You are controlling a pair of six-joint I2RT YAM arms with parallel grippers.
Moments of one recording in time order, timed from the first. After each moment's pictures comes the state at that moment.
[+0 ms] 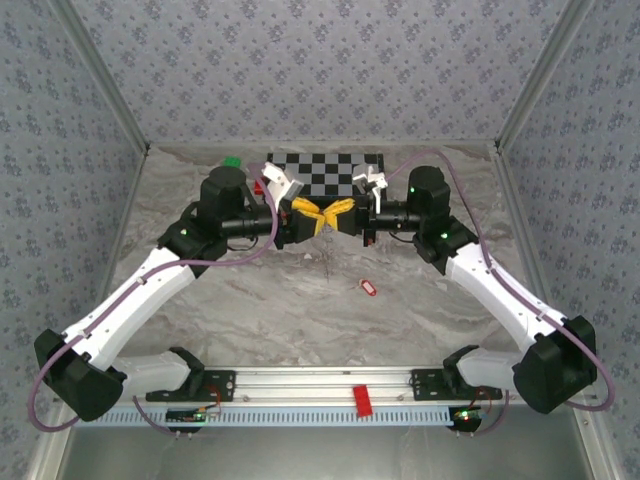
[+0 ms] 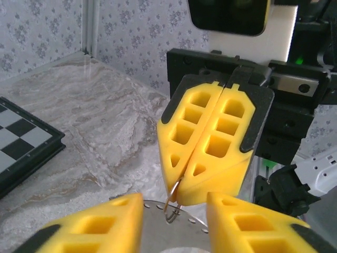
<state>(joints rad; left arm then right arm) -0.65 1.18 1.18 -0.29 0.59 -0.15 0.49 1.22 1.00 0.12 -0.94 0.19</state>
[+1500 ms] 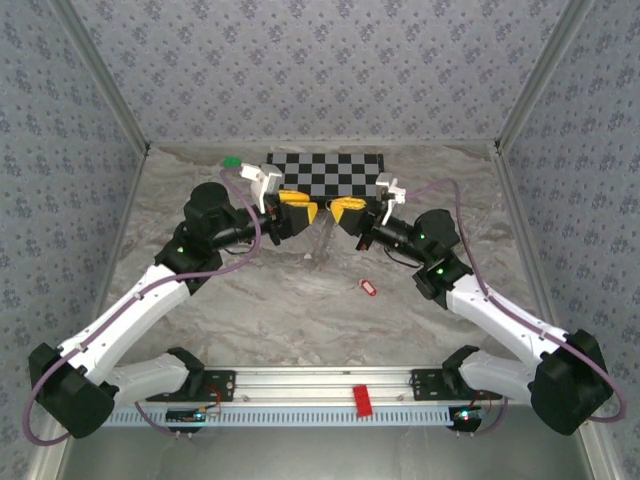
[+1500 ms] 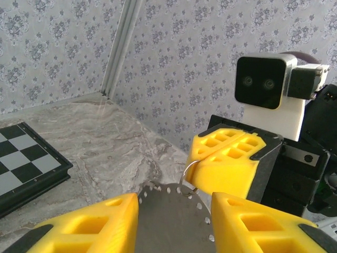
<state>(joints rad) -0.63 1.09 0.99 0.04 0.51 -0.39 0.60 1.10 0.71 0.61 -0.49 0.47</state>
